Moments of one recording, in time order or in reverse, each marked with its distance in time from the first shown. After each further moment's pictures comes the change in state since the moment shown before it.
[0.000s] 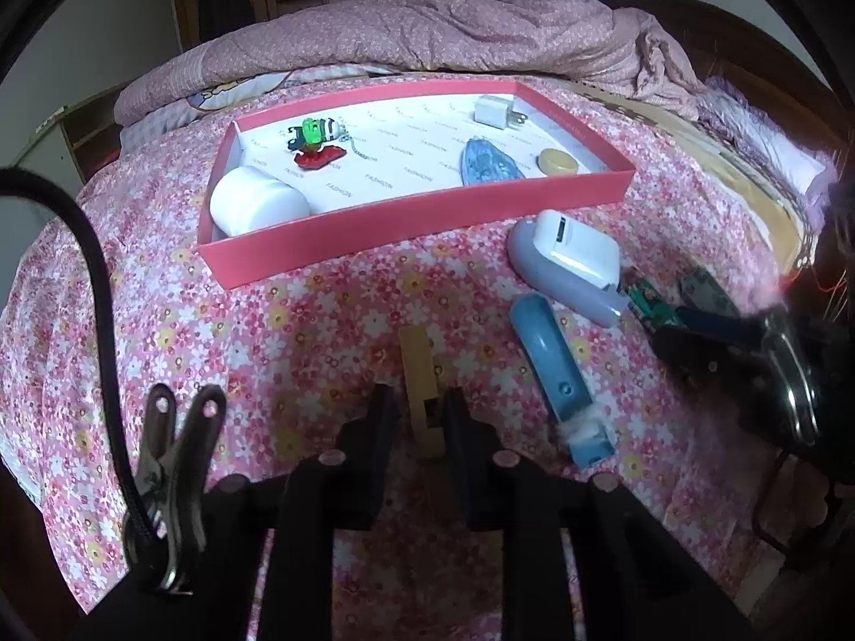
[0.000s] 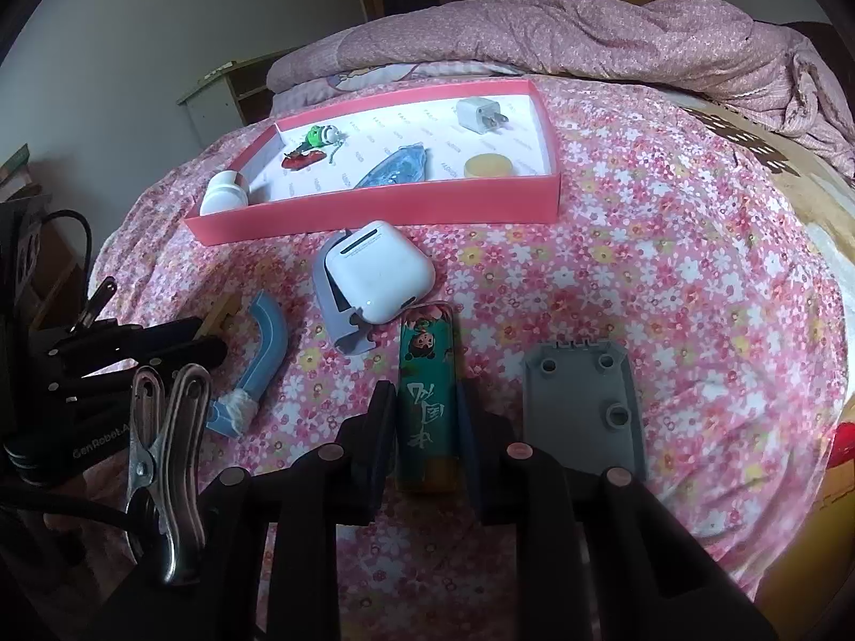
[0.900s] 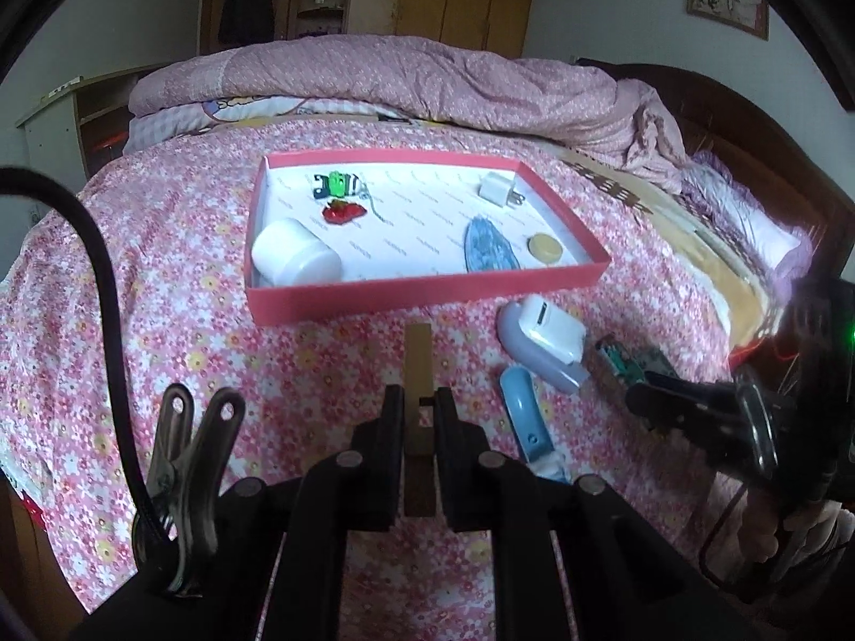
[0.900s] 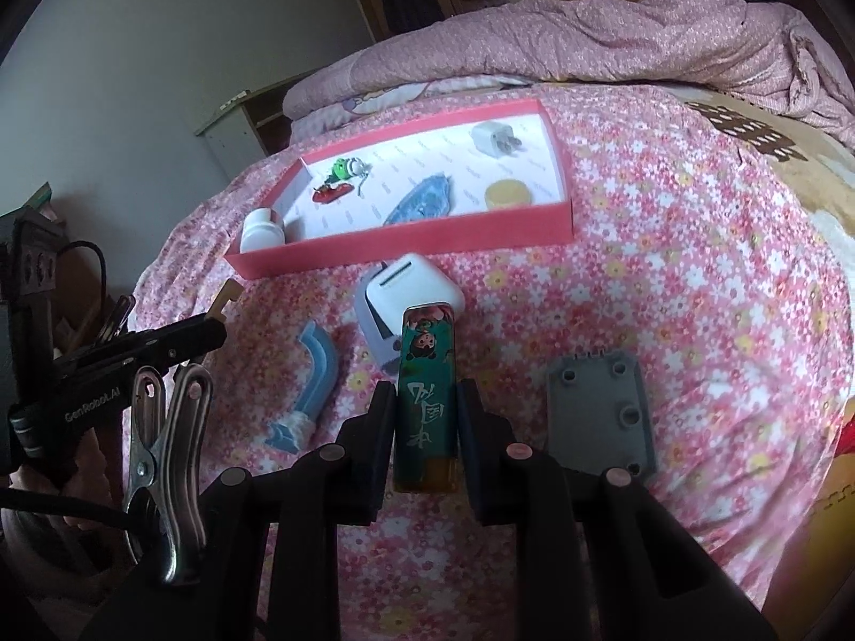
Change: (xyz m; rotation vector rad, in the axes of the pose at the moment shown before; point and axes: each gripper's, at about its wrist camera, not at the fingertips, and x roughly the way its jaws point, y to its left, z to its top) left arm -0.041 0.027 0.014 -0.124 -0.107 -0.111; right arm -0.021 0.000 0.010 0.064 -0.038 0.096
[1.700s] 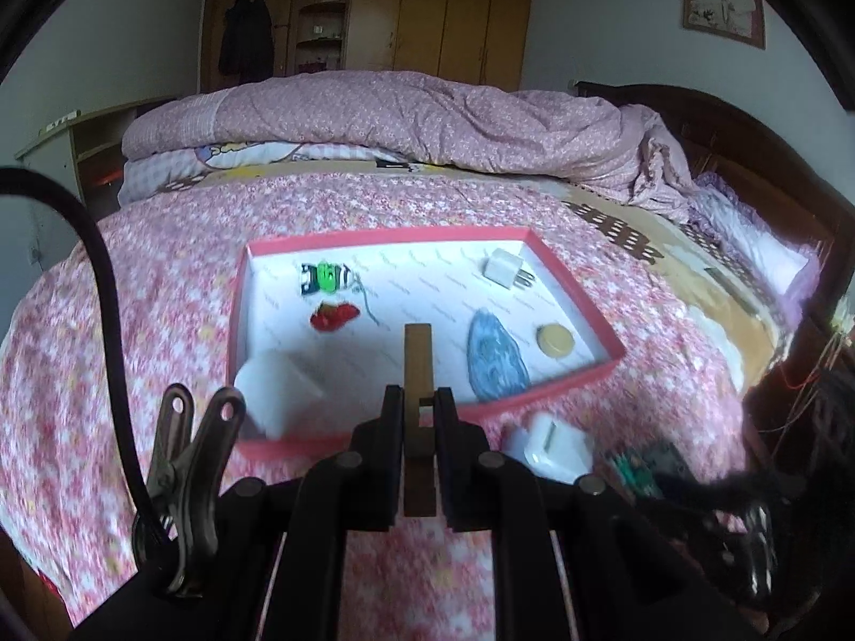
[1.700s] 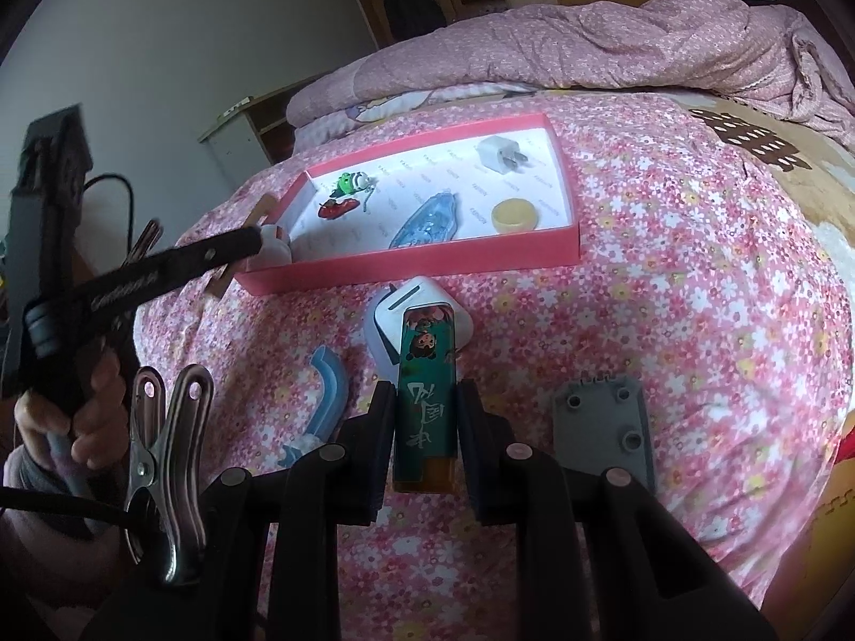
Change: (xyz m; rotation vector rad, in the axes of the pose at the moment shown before) left arm 0.027 -0.004 0.067 0.028 -0.079 0.029; right arm 0.001 -0.001 0.009 0.011 -0.012 0.011
